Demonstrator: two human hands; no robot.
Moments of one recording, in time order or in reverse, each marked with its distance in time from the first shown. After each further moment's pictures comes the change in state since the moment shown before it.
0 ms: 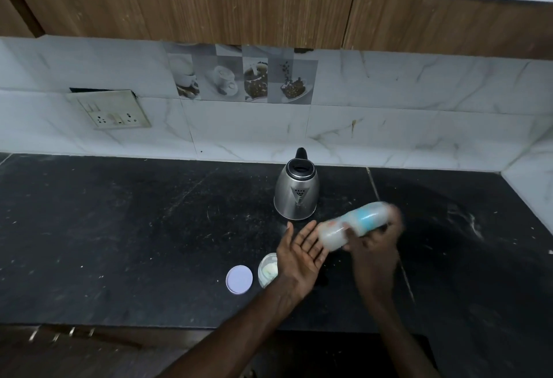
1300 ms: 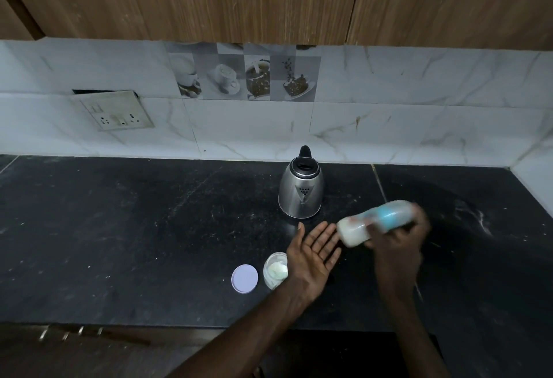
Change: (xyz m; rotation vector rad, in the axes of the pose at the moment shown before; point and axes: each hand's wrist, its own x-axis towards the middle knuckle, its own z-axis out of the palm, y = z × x) left_hand 0.003 -0.008 0.002 0.065 0.026 -0.019; right_hand 0.014 0.007 -0.012 0.057 0.106 0.036
